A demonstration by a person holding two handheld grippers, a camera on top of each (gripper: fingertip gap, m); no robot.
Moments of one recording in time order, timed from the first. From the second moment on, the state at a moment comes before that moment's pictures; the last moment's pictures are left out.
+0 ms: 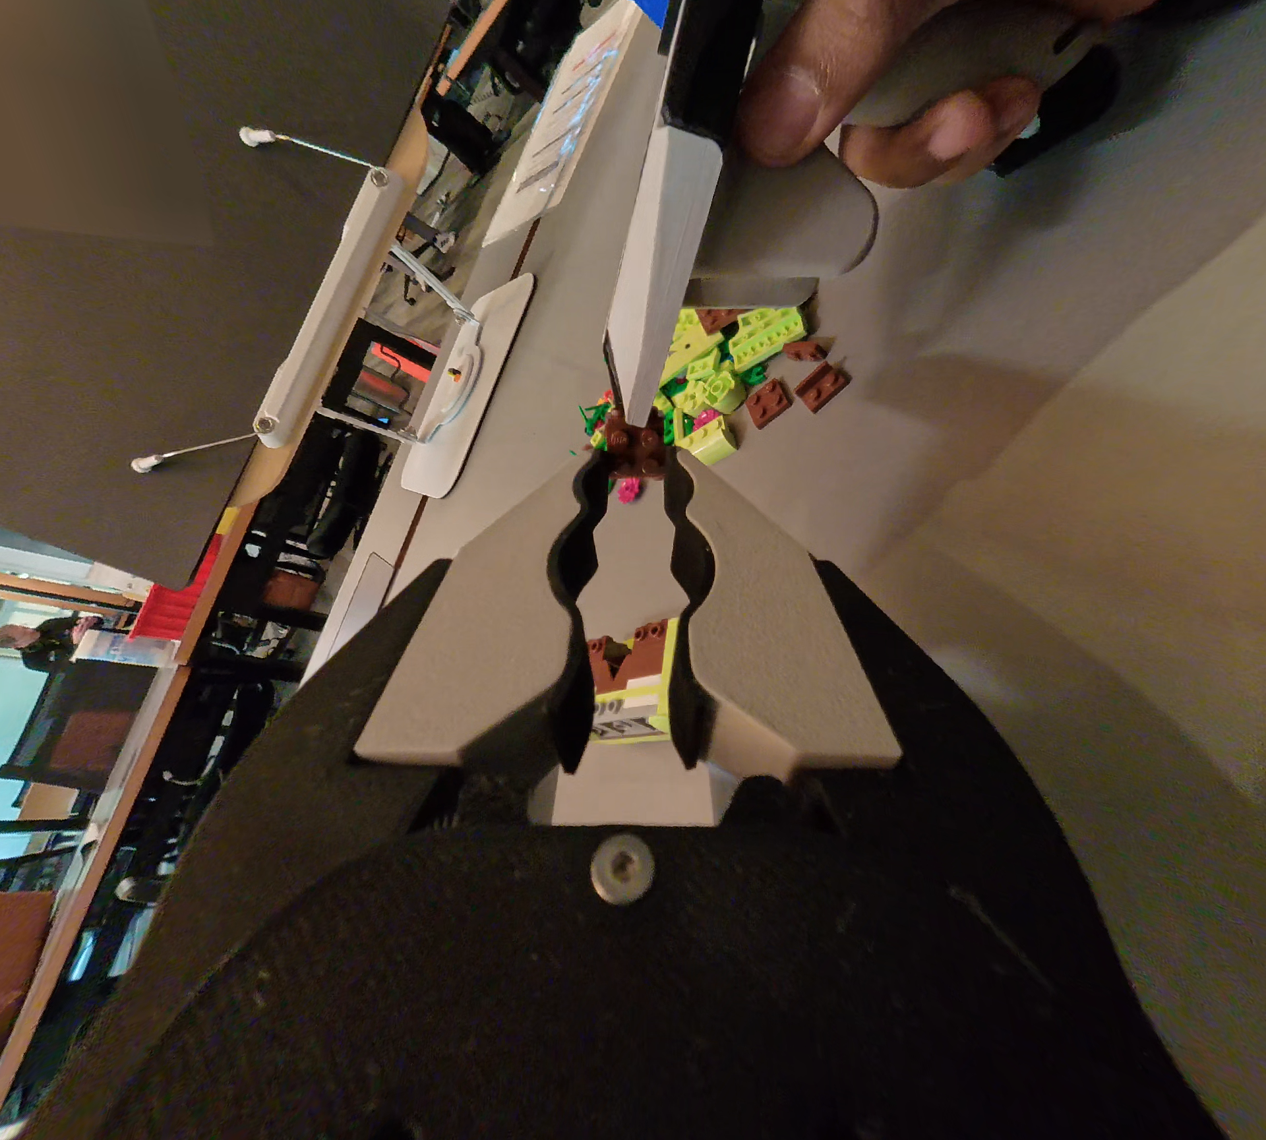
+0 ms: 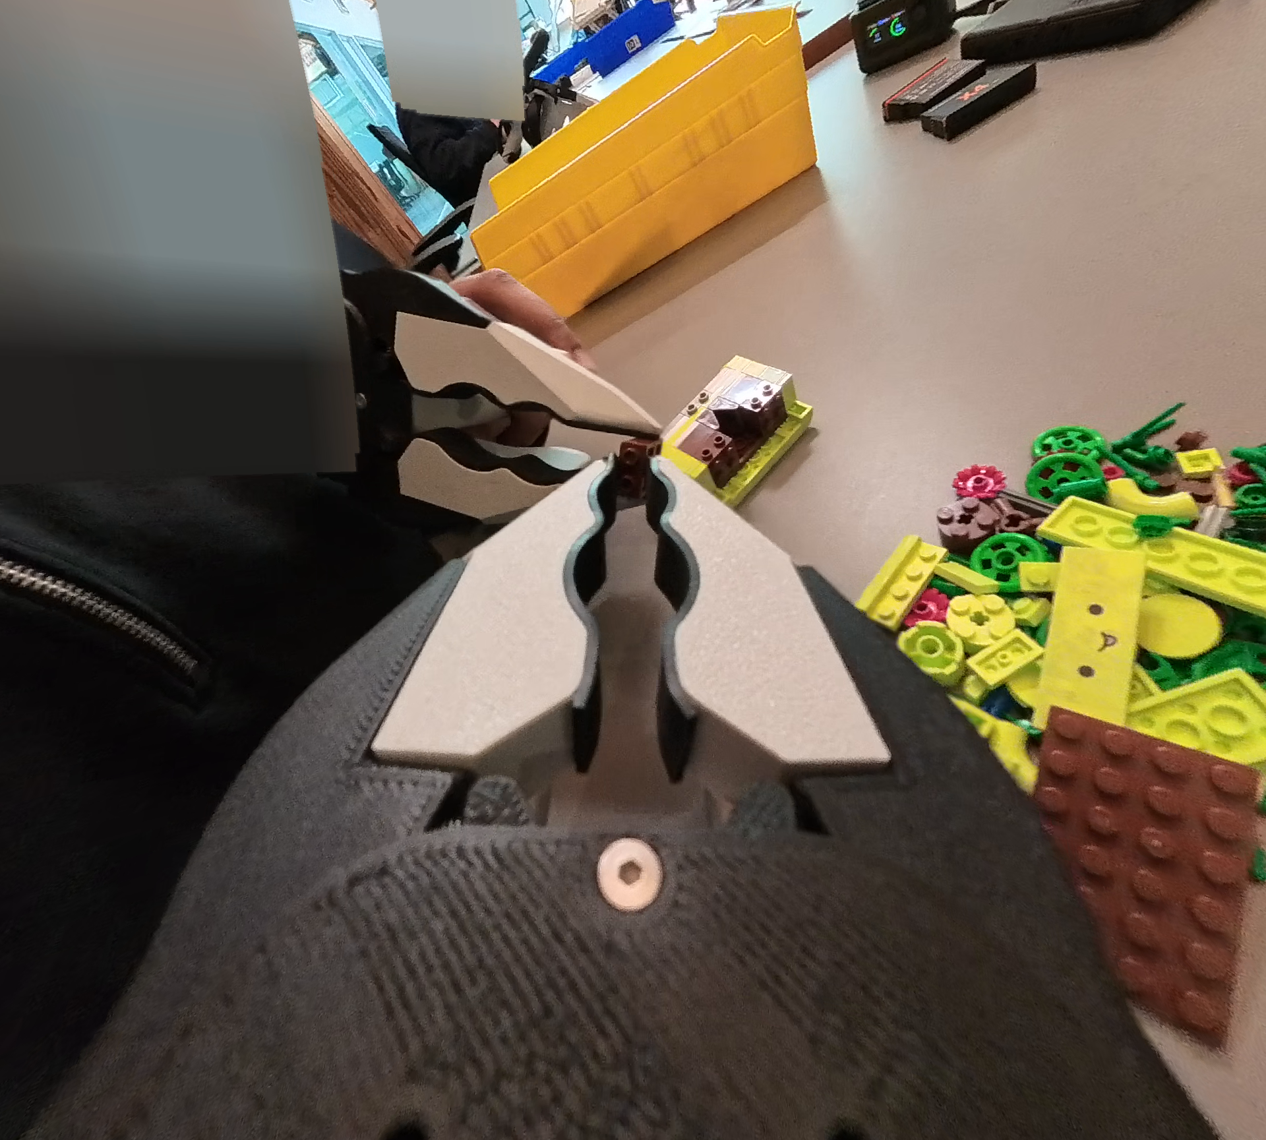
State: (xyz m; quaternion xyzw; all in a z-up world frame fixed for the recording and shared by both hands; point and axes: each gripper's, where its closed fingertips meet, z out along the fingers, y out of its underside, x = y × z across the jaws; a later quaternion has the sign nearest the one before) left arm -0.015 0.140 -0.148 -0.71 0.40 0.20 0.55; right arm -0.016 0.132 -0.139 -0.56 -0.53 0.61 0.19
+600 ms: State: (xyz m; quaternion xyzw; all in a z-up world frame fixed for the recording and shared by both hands) left arm 0.005 0.125 -0.123 -0.68 0.38 0.06 0.63; right arm 0.001 0.124 -0.116 -0.51 -0.42 0.75 -0.01
